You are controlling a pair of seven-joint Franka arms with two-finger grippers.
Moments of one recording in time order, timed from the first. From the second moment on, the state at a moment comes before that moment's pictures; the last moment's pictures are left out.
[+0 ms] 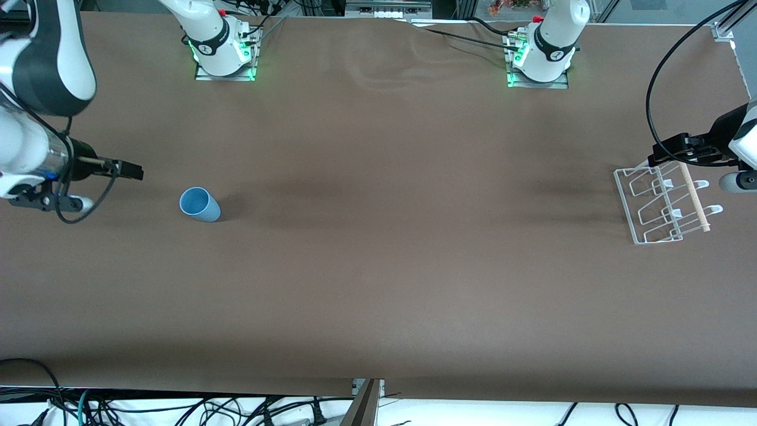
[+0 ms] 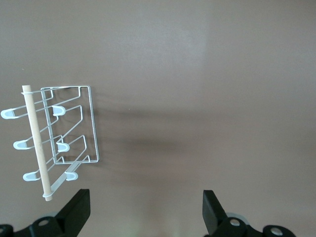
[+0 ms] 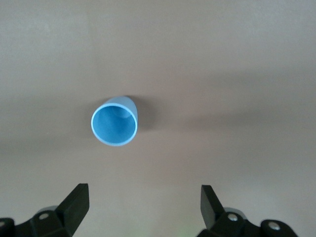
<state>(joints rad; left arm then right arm) 0.05 0.13 0.01 -1.50 -0.03 1.48 -0.01 -0.04 0.19 0.02 -1.74 -0.03 1.71 0.09</state>
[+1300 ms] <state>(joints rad) 0.02 0.13 -0.13 -1.61 -0.38 1.58 0.86 -0.04 0.33 0.02 -2.16 -0.03 2.39 0.09</state>
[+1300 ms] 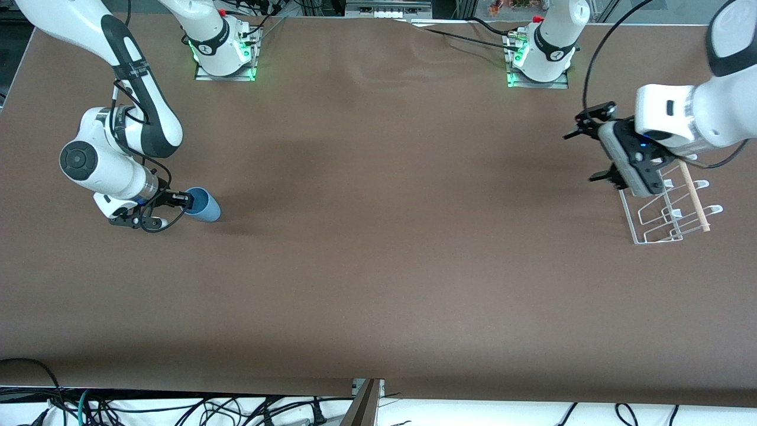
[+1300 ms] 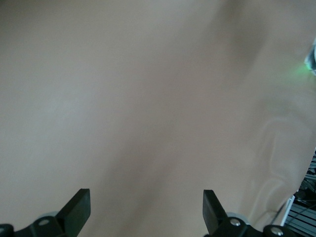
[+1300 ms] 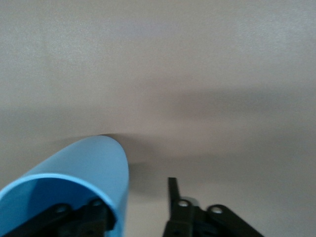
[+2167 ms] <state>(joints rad) 0.02 0.13 -0.23 -1.74 -0.52 1.89 1.25 -0.03 0.32 0.19 -1.94 0.13 2.12 0.09</state>
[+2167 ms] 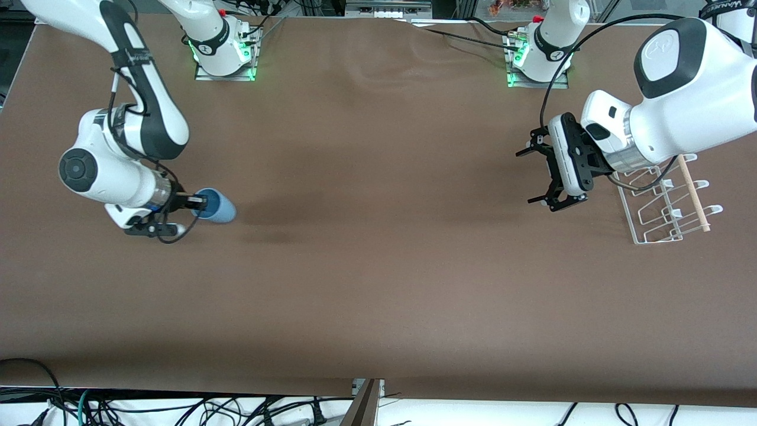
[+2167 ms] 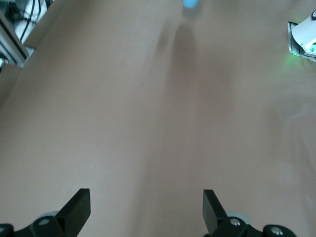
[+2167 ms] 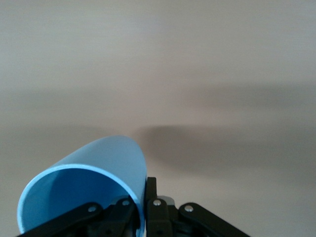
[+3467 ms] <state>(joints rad) 0.02 0.11 -0.51 -1.92 -0.54 2.38 1.38 0.36 0.44 0.28 -1.56 0.82 2.32 0.17</state>
